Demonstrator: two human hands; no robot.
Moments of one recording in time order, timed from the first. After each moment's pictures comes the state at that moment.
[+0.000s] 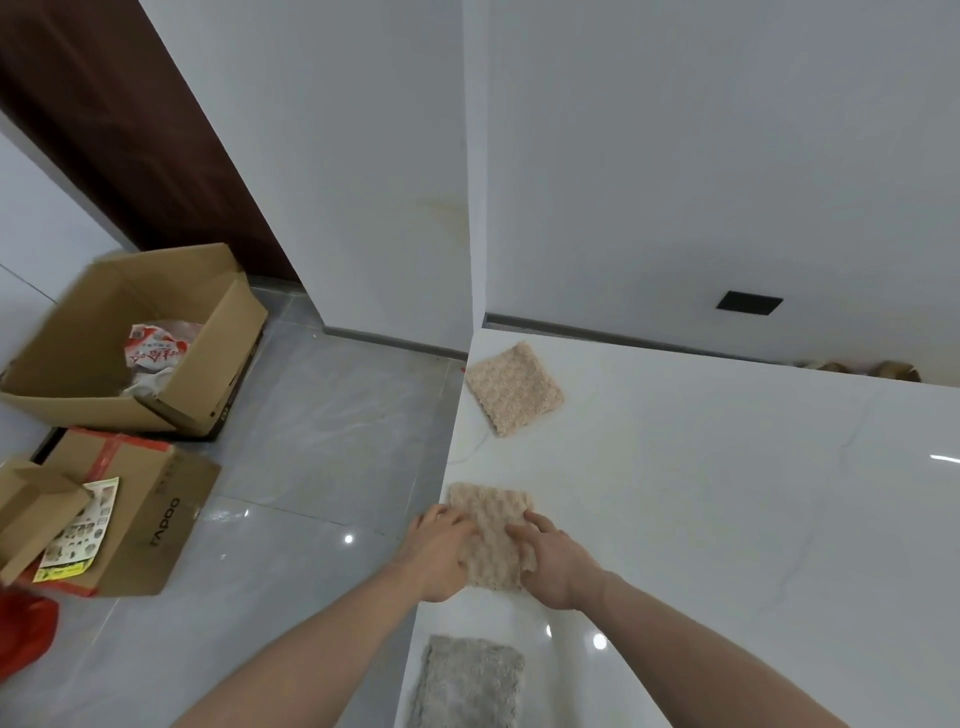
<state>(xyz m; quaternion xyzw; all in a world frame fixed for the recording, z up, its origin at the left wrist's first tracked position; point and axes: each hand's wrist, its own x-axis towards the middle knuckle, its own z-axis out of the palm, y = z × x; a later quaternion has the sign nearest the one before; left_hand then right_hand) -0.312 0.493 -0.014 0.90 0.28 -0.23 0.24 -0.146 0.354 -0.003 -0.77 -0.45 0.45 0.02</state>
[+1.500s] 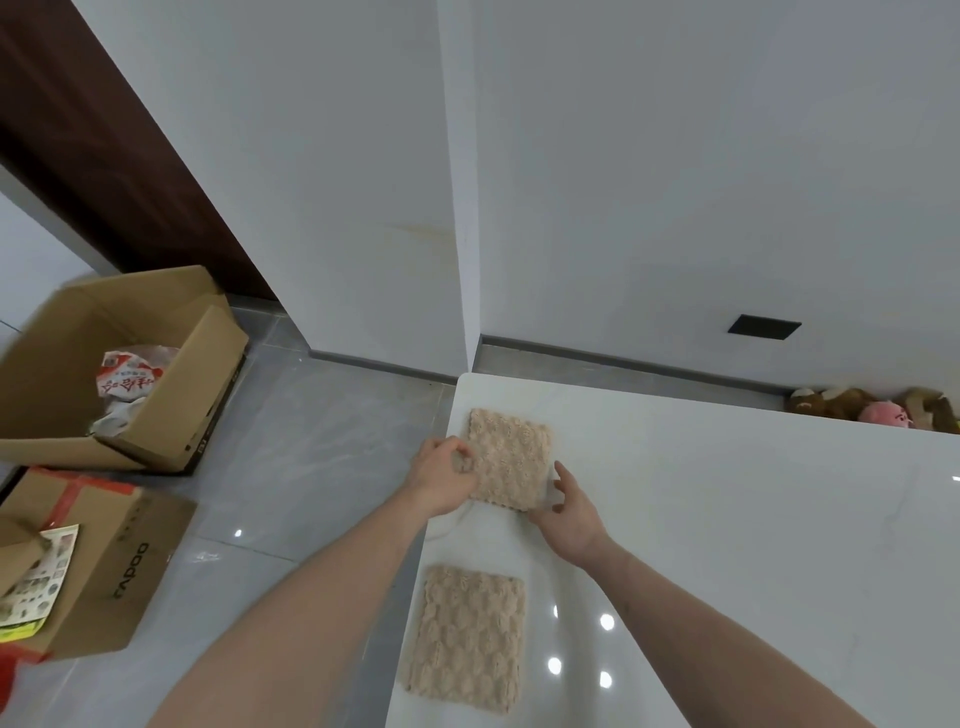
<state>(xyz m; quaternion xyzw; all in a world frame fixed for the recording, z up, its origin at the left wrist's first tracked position) -0.160 0.633 -0.027 0.76 0.48 -0.07 0.43 -0.028 0.457 -0.023 -0.81 -0.21 0.45 0.31</state>
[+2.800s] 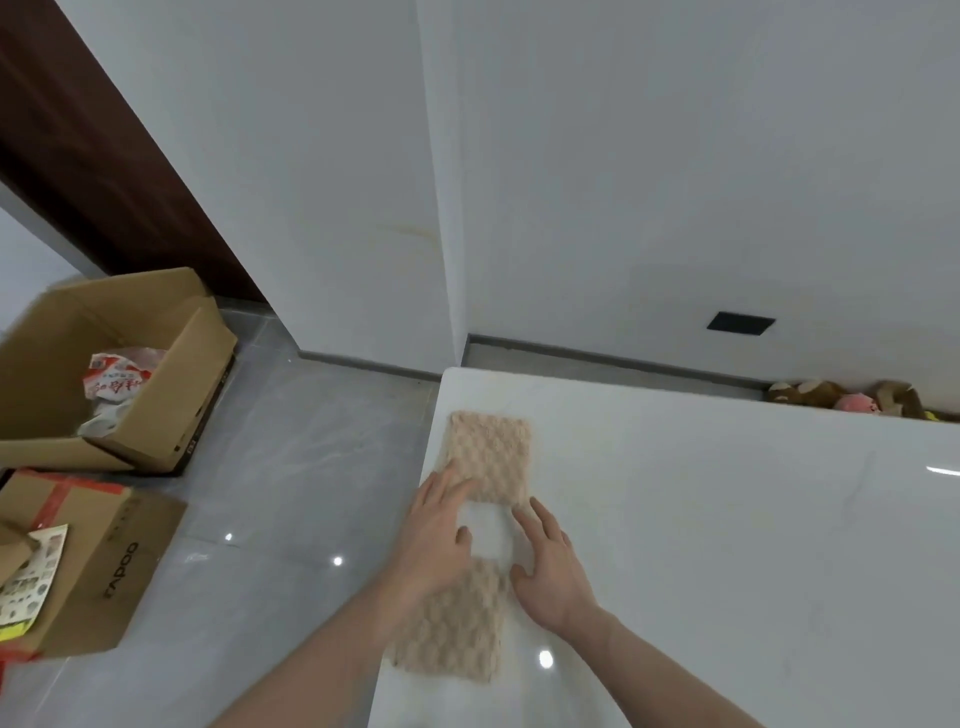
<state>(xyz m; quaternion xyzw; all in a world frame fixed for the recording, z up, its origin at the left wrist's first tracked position) -0.214 0.542 -0.014 0.88 0.36 -0.04 0.31 -0.082 0.388 -0.023 -0.82 -0.37 0.38 0.19</state>
